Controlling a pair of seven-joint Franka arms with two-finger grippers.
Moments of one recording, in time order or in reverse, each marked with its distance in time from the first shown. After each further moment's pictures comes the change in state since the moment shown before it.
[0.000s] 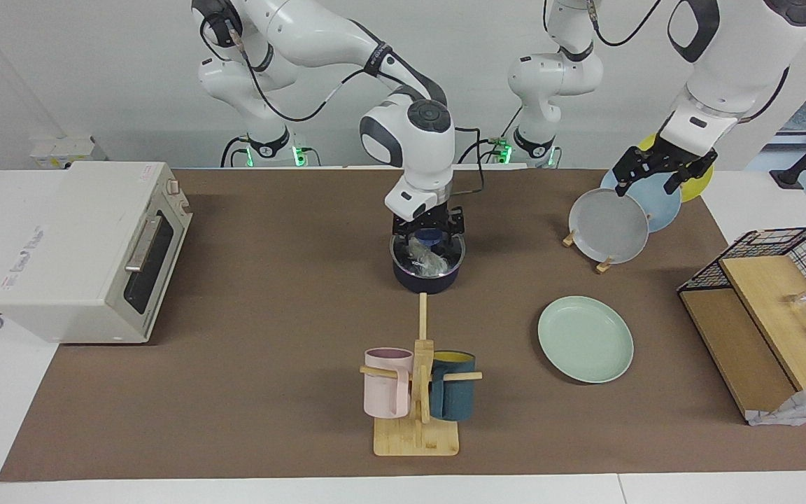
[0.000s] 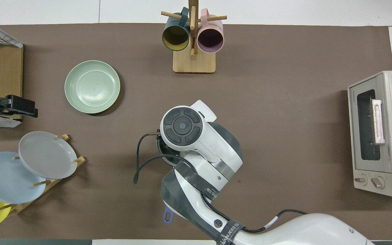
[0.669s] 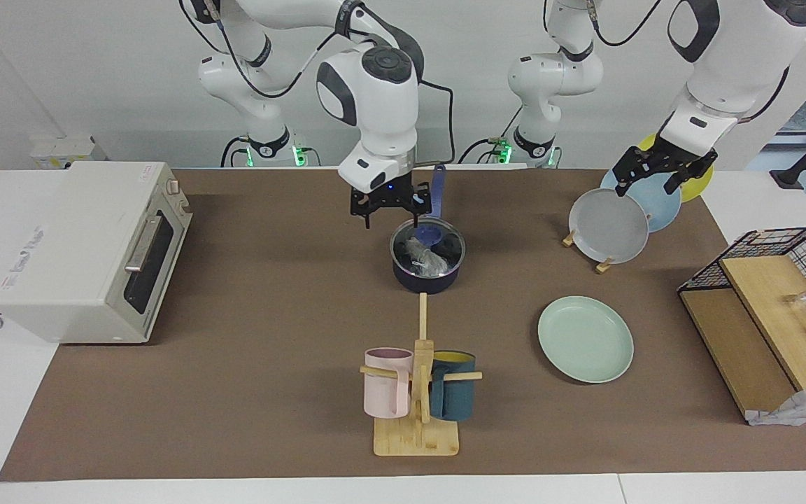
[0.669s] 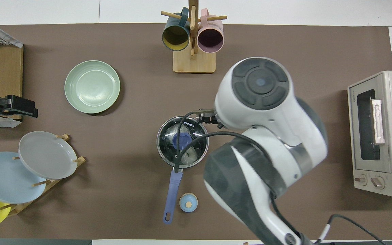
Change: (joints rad) left arm 0.000 0.000 0.000 0.000 0.000 0.000 0.000; right arm -0.082 -0.215 -0.153 0.099 0.103 -0.331 -0.345
